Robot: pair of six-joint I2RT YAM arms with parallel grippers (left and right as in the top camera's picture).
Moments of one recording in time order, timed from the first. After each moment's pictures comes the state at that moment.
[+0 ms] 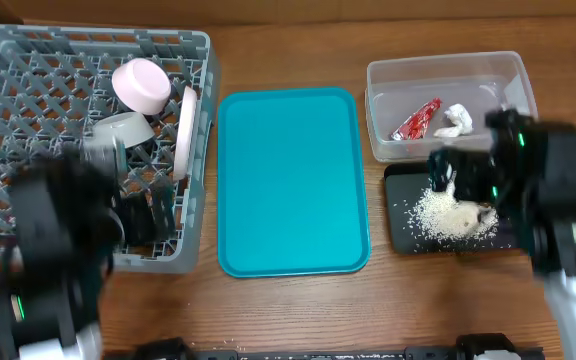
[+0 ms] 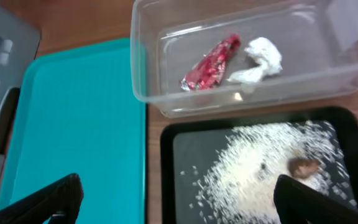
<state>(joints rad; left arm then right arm) 0.18 0.90 1.23 -1.16 0.17 0.01 0.04 1.01 1.08 -0.88 -0.14 0.19</state>
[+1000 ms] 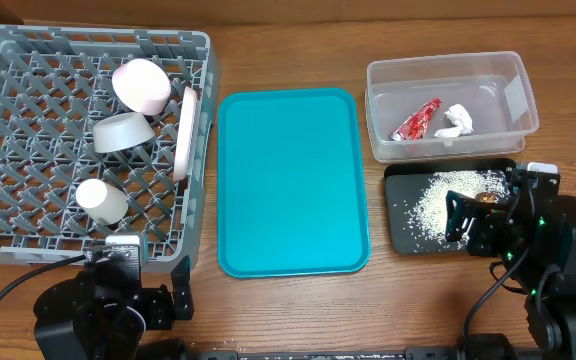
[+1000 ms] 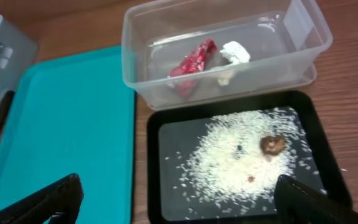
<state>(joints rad) 0.18 0.46 1.00 -1.25 0.20 0.05 0.04 0.71 0.96 -0.95 -0.06 0.19</state>
